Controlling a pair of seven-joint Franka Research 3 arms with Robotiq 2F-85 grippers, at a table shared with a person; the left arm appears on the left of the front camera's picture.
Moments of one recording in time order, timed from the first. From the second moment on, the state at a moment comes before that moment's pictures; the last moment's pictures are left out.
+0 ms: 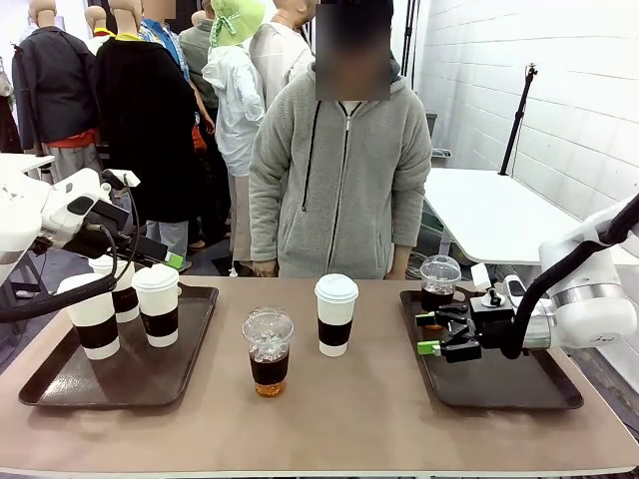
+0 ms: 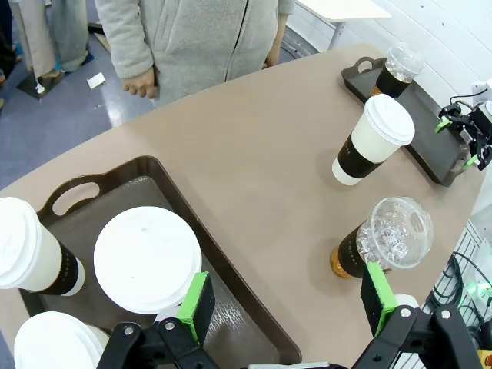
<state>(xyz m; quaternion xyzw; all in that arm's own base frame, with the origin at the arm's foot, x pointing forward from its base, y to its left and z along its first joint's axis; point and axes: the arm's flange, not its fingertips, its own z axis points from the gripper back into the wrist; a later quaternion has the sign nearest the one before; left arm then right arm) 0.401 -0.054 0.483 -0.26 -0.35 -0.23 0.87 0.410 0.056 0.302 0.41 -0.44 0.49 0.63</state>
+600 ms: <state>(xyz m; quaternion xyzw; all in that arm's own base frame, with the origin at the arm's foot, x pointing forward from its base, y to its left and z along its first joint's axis) 0.401 -0.053 0.483 -0.26 -0.35 -0.23 0.87 0.396 0.086 0.292 0.41 -0.45 0.52 0.60</state>
